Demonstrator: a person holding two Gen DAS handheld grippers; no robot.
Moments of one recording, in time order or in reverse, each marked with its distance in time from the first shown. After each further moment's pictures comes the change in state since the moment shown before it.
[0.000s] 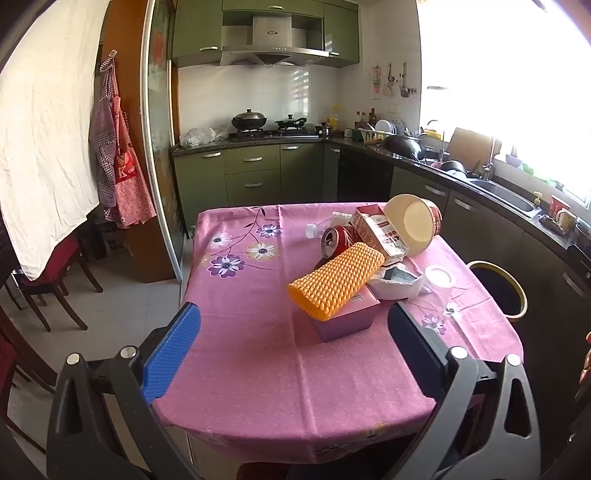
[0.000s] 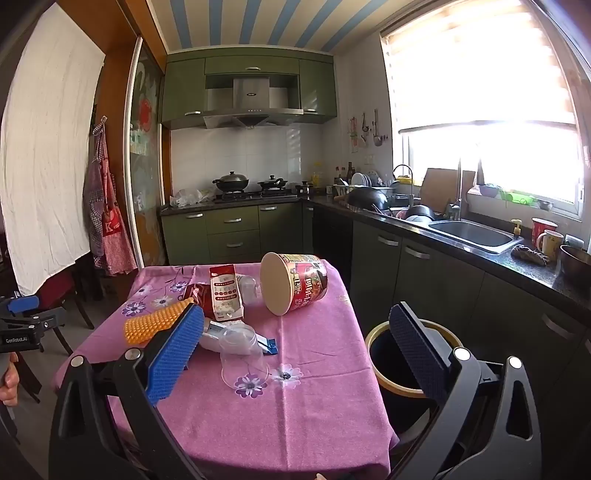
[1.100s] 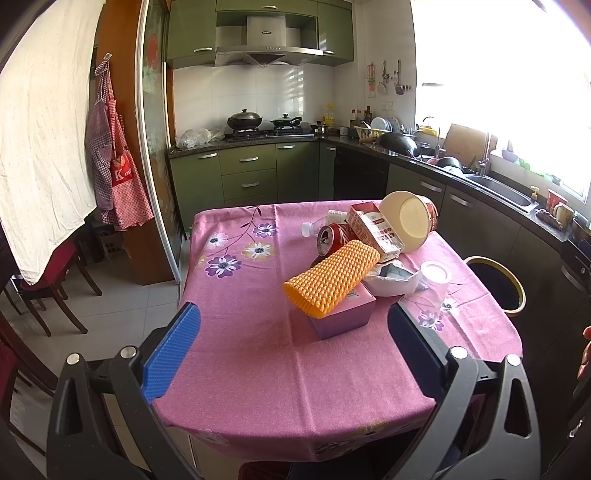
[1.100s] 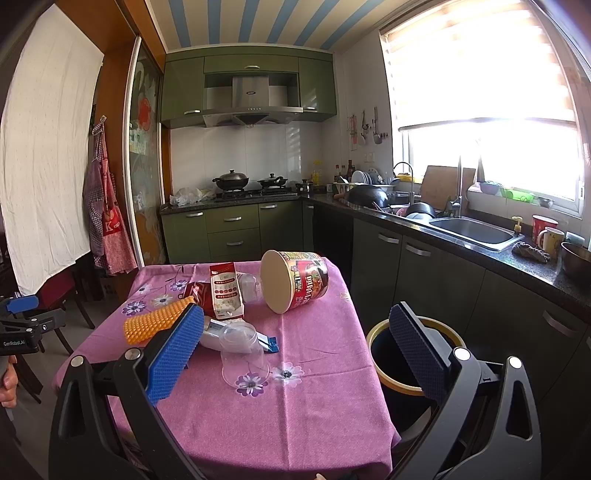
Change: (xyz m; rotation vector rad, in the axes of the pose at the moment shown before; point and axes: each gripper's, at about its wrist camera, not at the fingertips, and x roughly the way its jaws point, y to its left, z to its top) left arm -0.001 -0.006 0.000 0.011 0.008 -0.005; right arm 0.002 0.000 -0.002 -0.001 0.006 0.001
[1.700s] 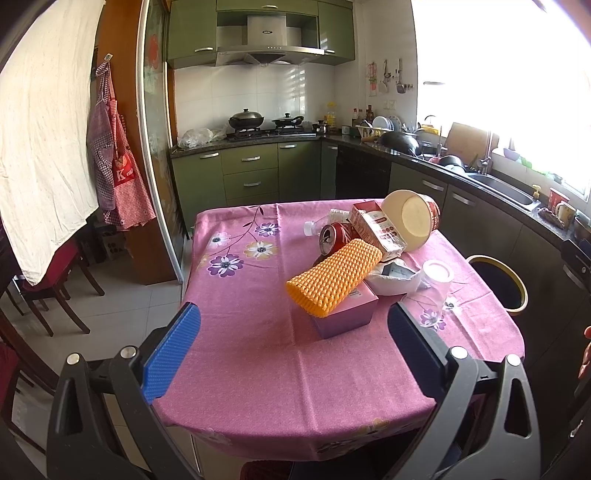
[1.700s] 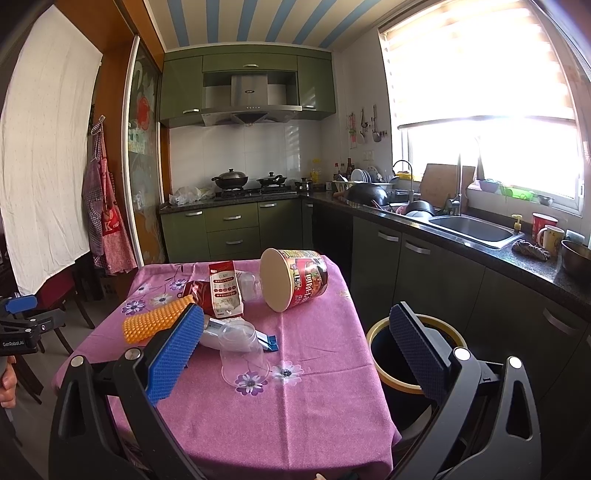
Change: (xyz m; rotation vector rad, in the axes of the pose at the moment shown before) left arm 0.002 0.000 -0.004 0.003 0.004 0.010; right arm 0.000 0.000 -0.002 0.002 0.006 0.000
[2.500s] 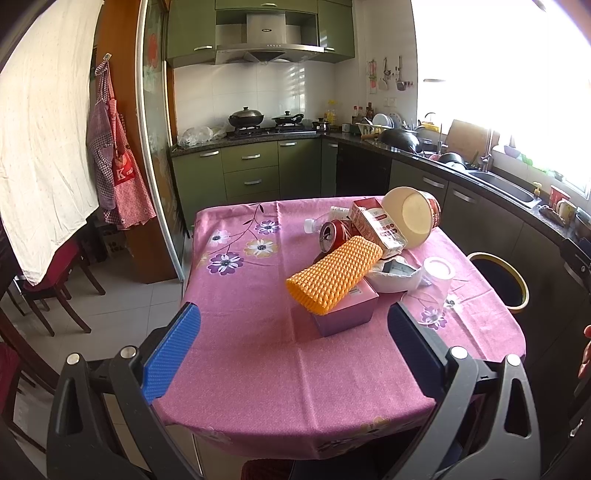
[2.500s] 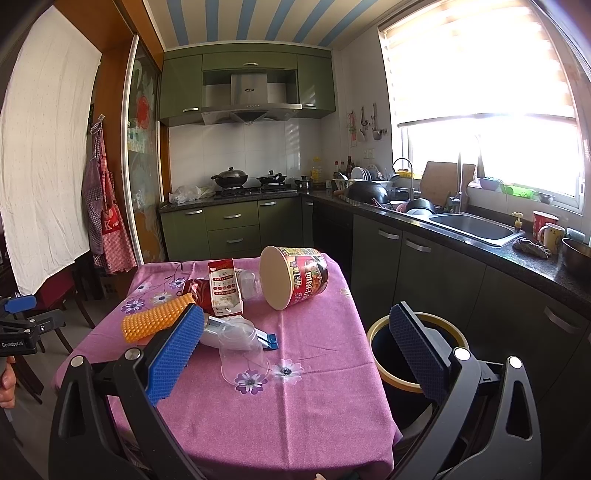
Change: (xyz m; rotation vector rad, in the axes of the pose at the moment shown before) left arm 0.003 0.001 0.001 0.000 0.009 0.002; right arm 0.000 0.000 -0.001 0.002 0.003 -0.001
